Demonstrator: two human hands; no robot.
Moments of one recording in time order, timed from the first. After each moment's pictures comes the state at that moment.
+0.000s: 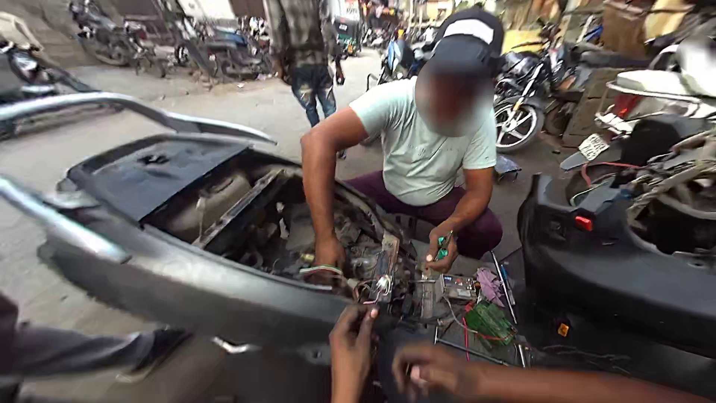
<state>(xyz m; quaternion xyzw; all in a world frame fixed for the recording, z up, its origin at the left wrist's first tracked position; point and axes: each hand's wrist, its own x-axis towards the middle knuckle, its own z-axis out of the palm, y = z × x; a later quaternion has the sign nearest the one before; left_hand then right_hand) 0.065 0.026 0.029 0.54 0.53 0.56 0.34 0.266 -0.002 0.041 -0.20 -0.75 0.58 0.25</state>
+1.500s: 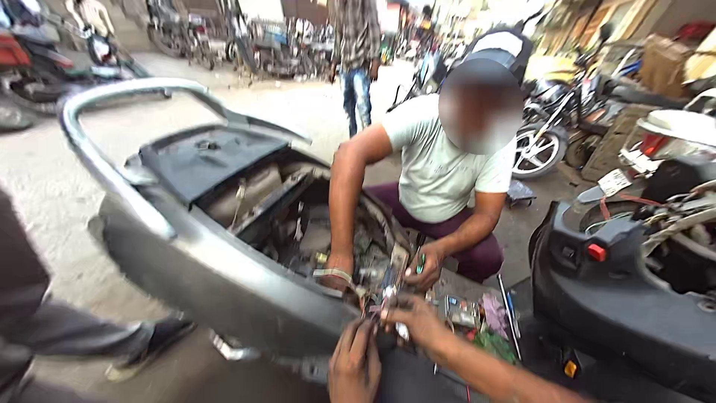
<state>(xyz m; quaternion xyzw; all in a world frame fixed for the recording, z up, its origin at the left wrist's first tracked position) 0.065 0.013 0.014 0.64 0.56 0.52 -0.05 0.221 0.076 0.073 -0.43 -0.54 0.65 0.32</state>
